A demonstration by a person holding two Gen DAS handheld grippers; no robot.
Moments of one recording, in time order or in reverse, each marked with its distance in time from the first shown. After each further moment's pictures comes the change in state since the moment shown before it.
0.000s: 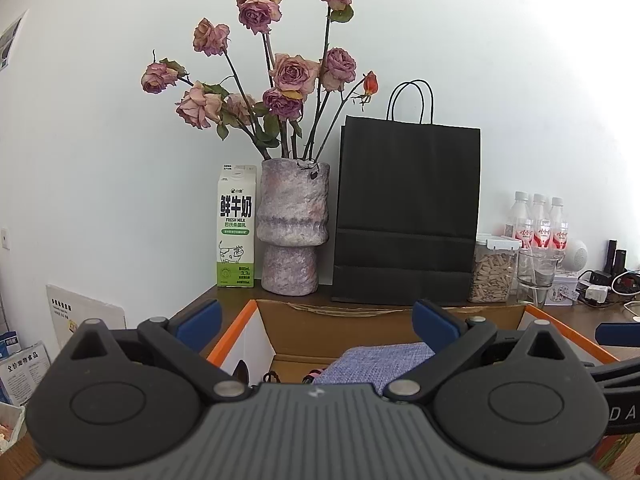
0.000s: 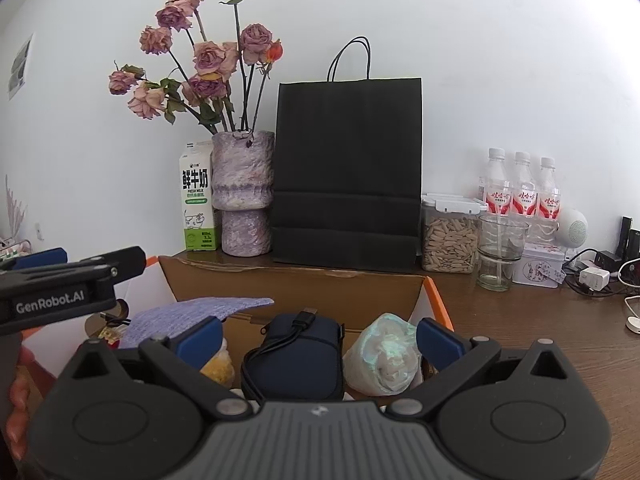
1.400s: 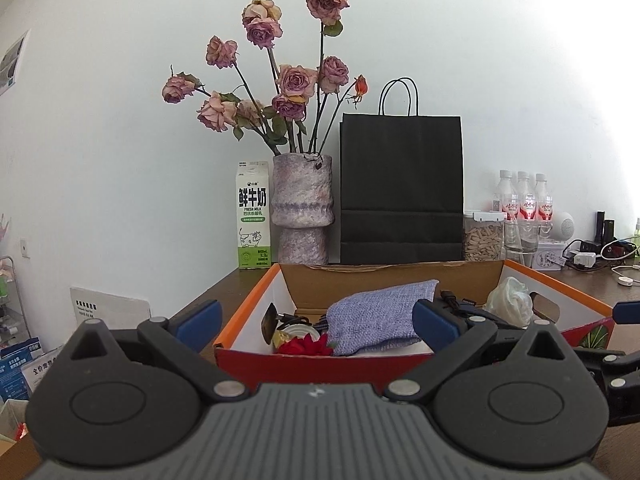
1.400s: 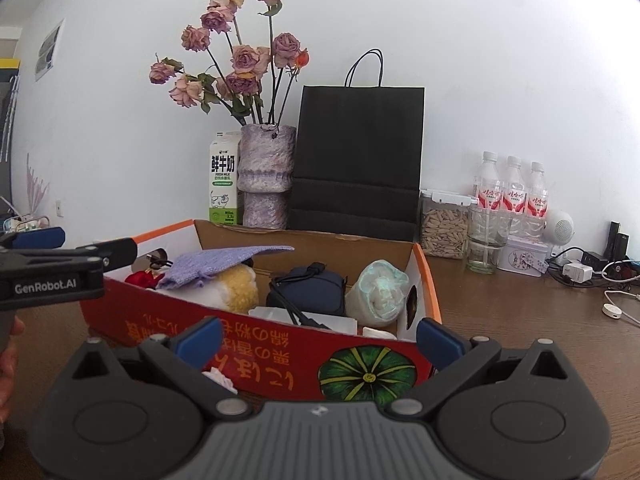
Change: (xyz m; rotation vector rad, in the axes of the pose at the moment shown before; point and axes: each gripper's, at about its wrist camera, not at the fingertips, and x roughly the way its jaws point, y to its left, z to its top) left arm -0.083 0.004 -0.033 0.061 0.010 0.022; right arm -0.082 0.000 -0.047 -0.056 0.005 0.051
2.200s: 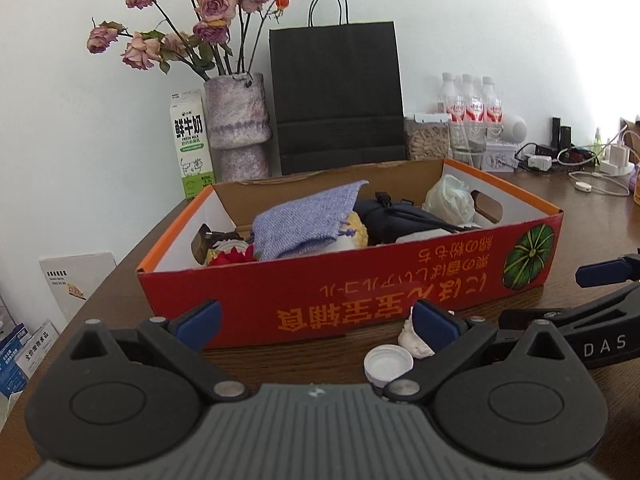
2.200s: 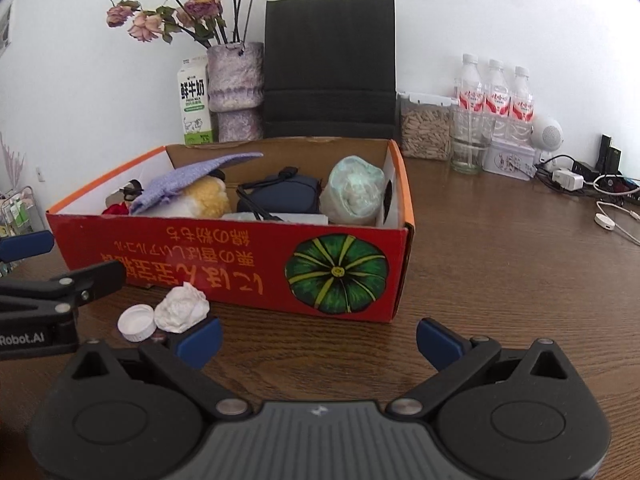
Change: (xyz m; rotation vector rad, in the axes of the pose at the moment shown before) left arm 0.001 -0.040 -0.012 0.145 0.285 -0.120; right arm 0.014 -0.022 -0.018 0.100 0.289 -0.051
